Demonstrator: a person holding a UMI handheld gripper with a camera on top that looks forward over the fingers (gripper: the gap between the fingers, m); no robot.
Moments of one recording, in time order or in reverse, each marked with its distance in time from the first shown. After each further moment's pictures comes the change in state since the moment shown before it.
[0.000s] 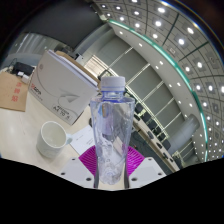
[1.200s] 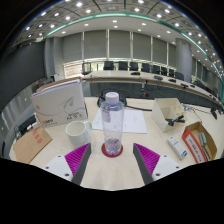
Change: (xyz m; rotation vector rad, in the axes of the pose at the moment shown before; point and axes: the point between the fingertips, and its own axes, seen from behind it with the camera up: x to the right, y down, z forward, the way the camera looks) arm -0.051 0.075 -0.110 -0.241 -0.197 0.780
